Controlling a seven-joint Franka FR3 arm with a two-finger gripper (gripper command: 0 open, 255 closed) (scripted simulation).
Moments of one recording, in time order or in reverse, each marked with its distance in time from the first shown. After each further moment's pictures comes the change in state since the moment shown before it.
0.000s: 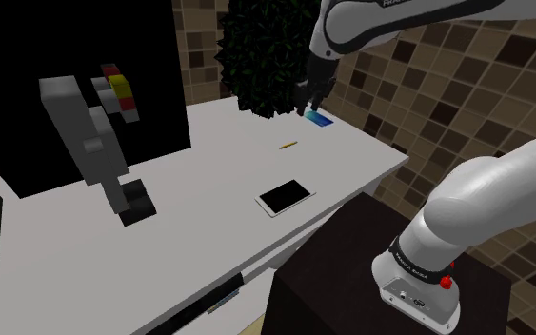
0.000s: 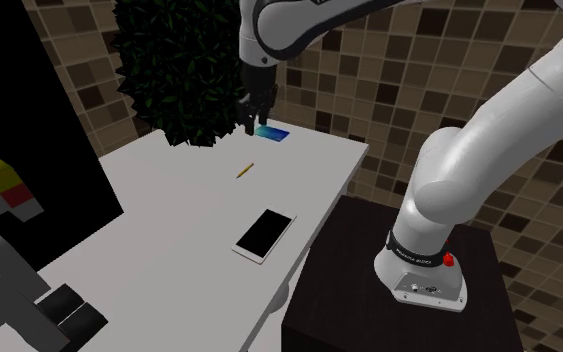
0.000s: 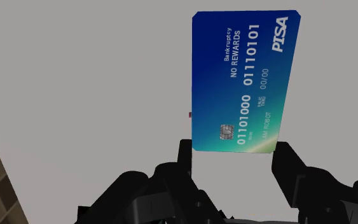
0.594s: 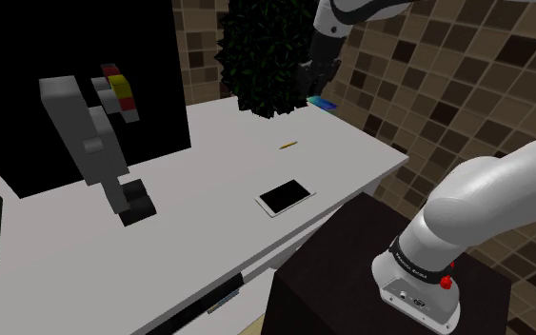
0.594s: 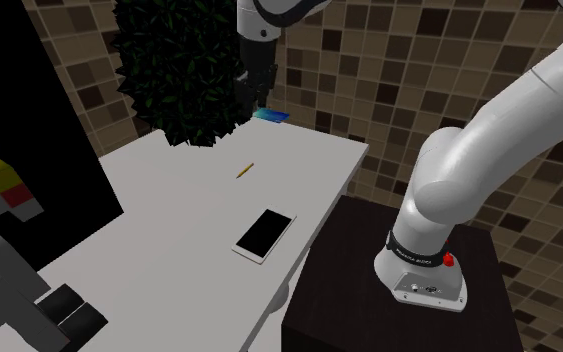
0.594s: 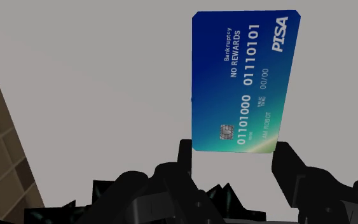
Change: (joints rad) arm 0.001 -0.018 -0.001 0.109 0.002 -0.127 -0.004
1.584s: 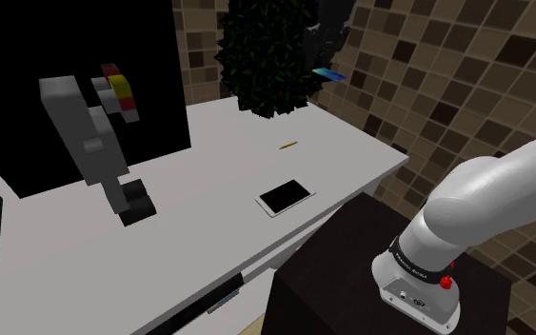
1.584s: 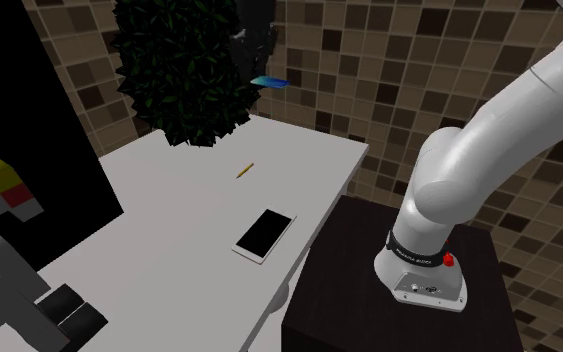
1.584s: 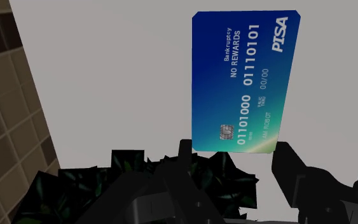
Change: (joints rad) arm -0.001 0.008 -0.001 0.208 0.001 -0.200 -0.006
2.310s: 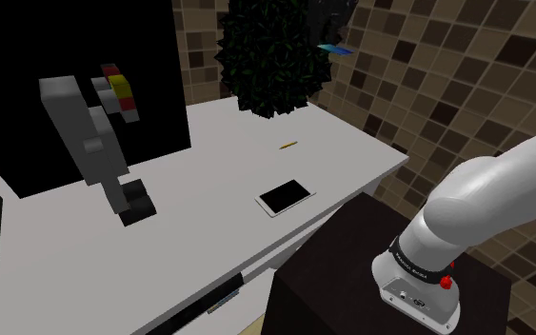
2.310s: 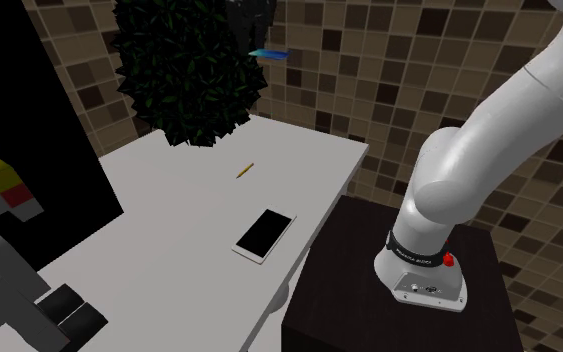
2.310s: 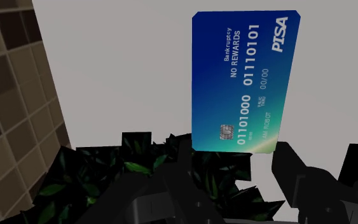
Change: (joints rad) arm -0.002 0.042 -0.001 0.186 -0.001 -0.144 -0.005
